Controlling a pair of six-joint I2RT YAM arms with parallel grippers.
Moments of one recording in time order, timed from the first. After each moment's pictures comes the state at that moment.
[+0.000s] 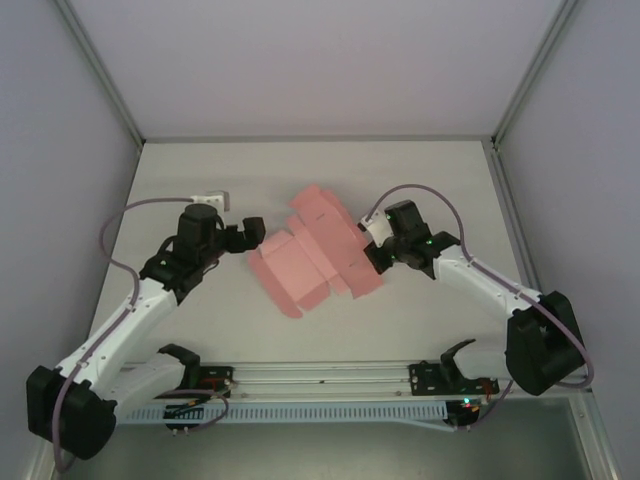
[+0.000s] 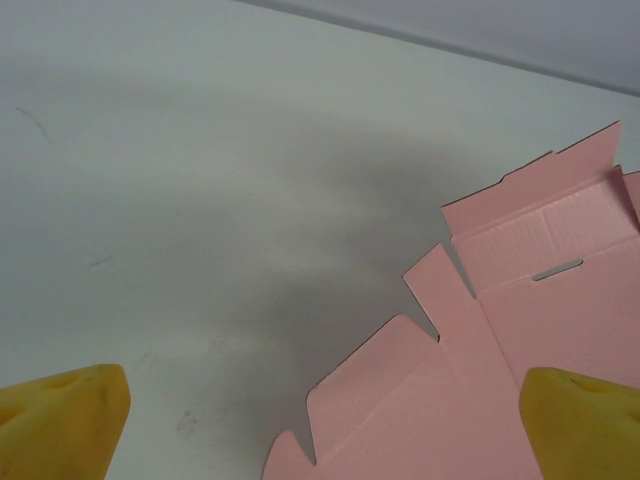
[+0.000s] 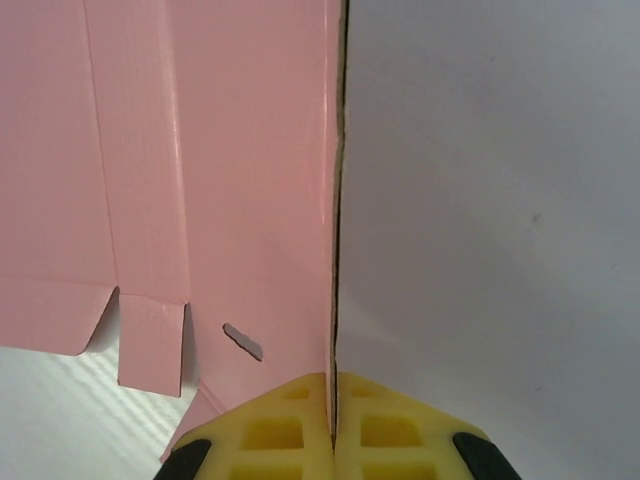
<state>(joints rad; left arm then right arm) -0.46 0.99 0.77 -0.35 -0.07 -0.44 0.53 1.30 0.82 -0.42 -0.16 -0.22</state>
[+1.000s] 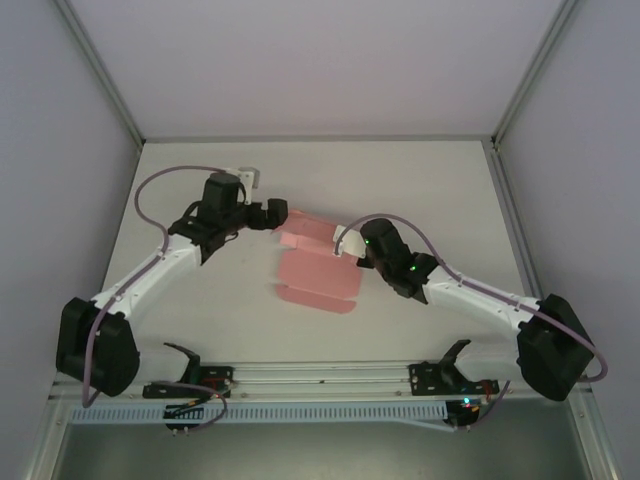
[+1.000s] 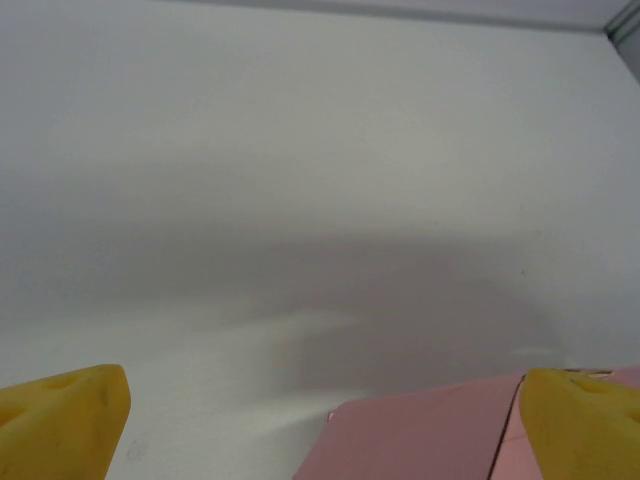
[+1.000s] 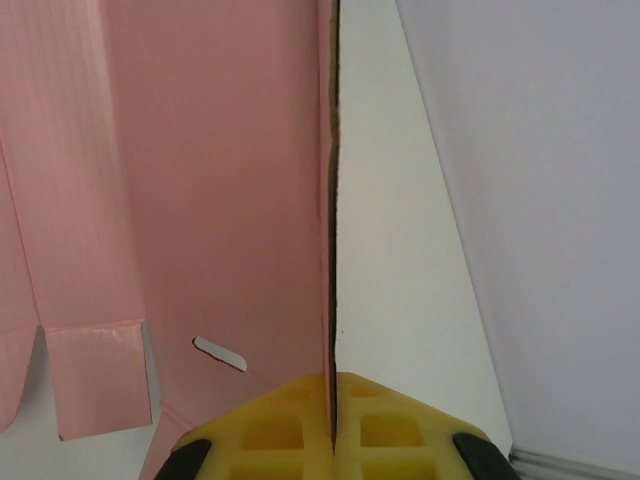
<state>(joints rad) -0.46 1.34 0.98 -0.27 0.09 -0.30 0.78 1.24 0.73 -0.10 0.39 -0.83</state>
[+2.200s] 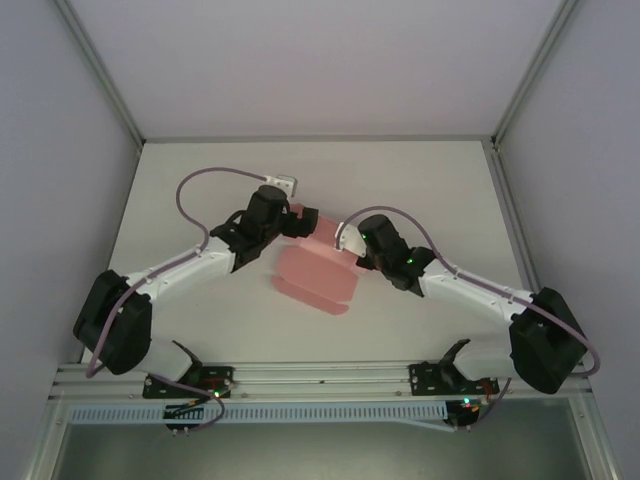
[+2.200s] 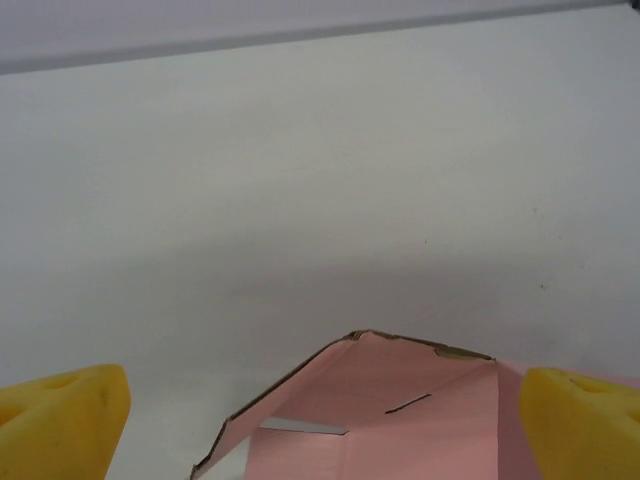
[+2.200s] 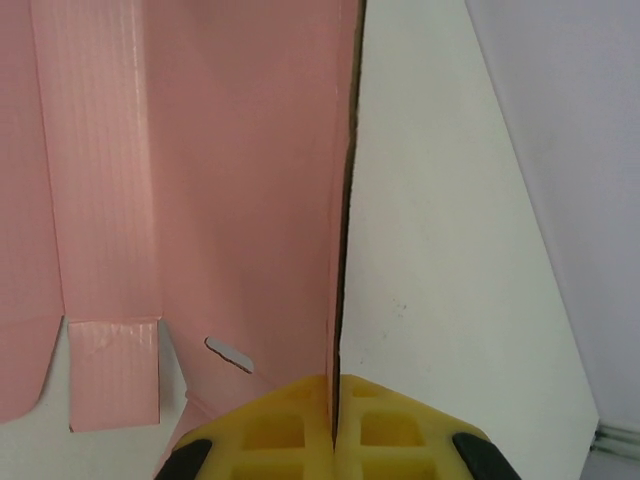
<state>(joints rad) -0.71 1.46 0.98 -0.07 -0.24 -0.29 0.76 1.29 0.78 -0.21 0.32 -0.68</state>
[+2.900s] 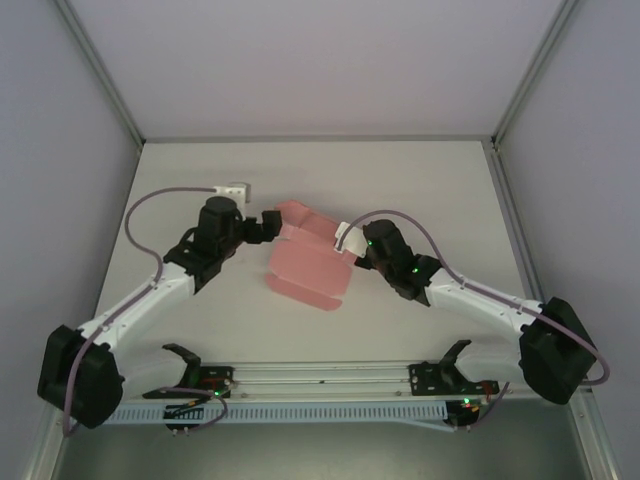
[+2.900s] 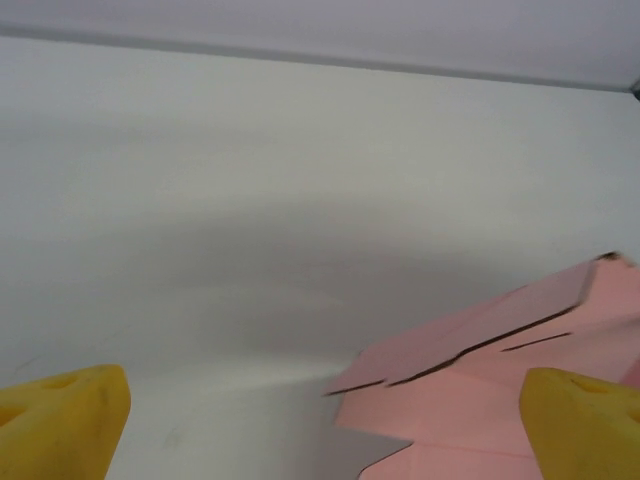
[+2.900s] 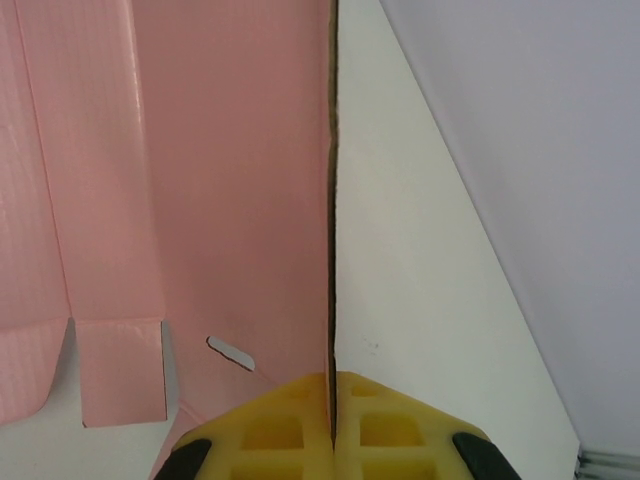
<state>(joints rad) -0.50 1.12 0.75 -0.12 -0.09 -0.36 0.78 1.22 0.71 -0.07 0.33 -0.68</state>
